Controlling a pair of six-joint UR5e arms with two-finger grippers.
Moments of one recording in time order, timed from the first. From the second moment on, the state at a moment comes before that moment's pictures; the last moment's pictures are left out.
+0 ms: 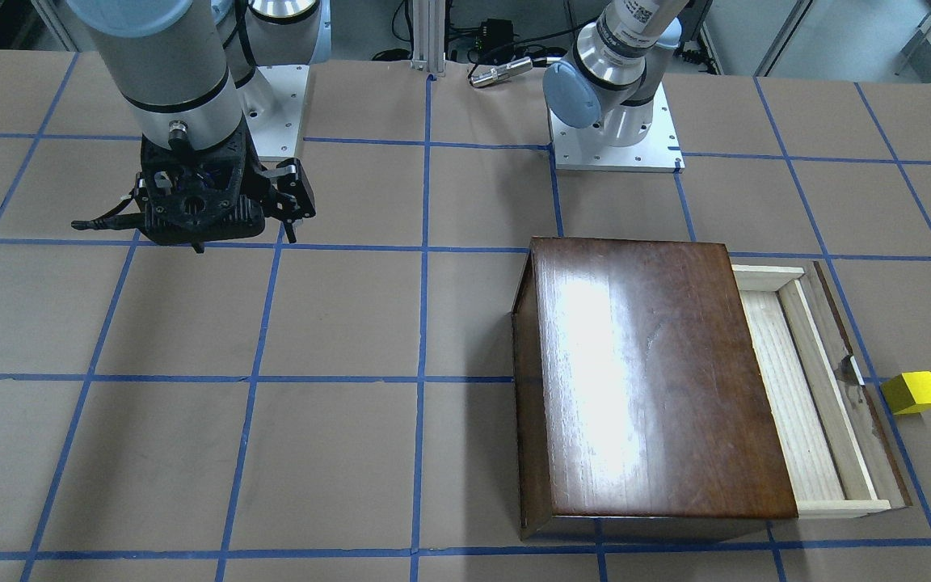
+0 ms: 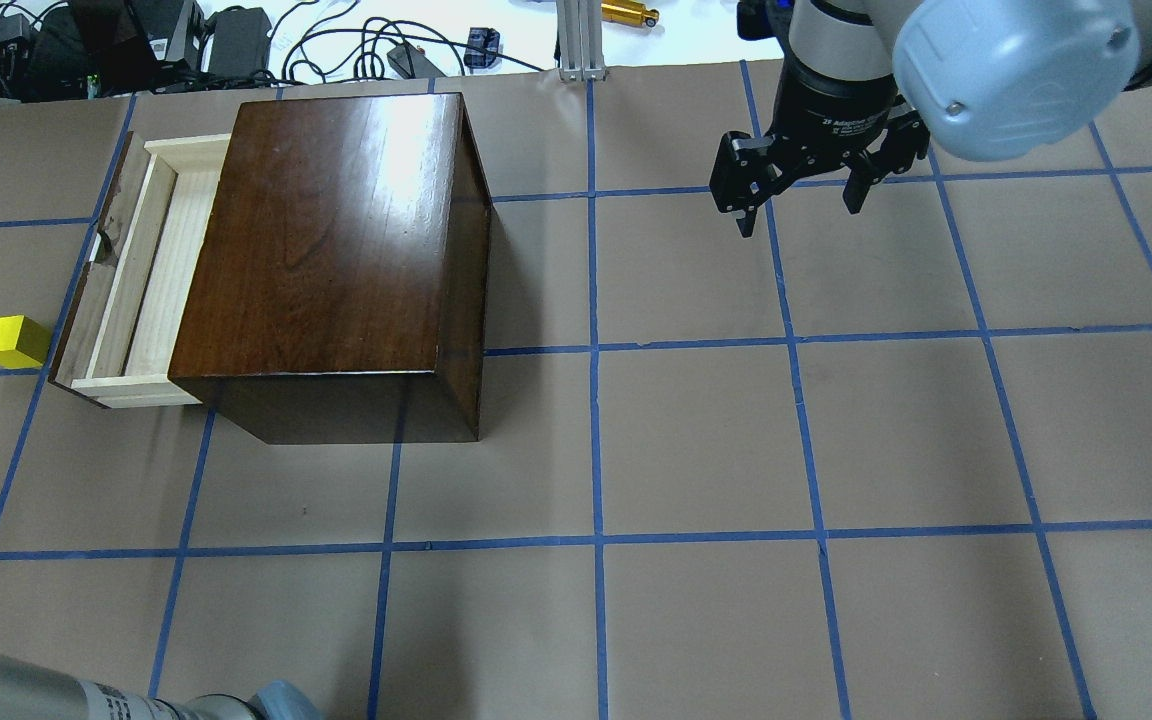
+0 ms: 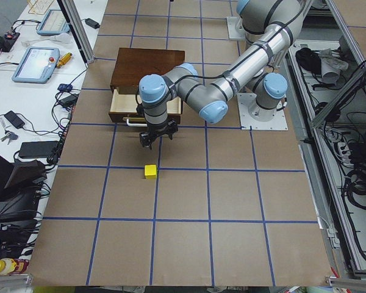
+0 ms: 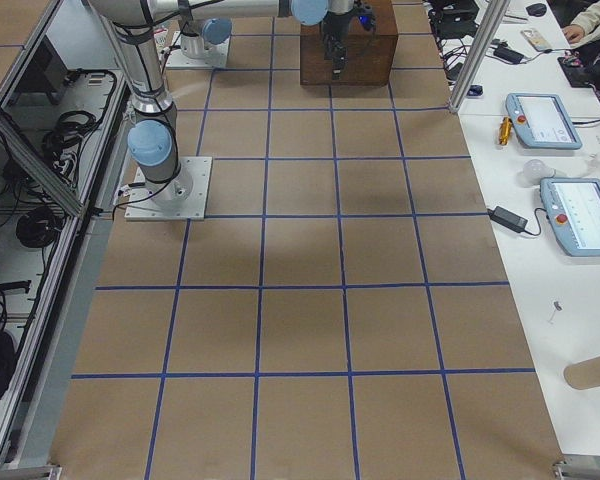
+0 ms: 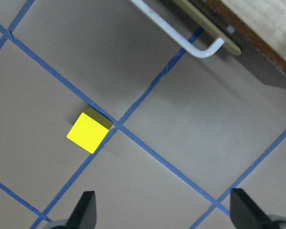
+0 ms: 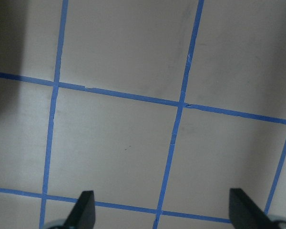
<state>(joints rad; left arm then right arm) -0.83 -1.89 -1.52 -1.26 1.63 1.84 1.70 -1.45 1.48 -1.58 -1.60 -0.05</state>
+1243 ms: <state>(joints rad) -0.82 -2.16 -1.49 -1.06 1.60 2.15 1.70 -1.45 1.48 -1.58 -1.60 -0.05</state>
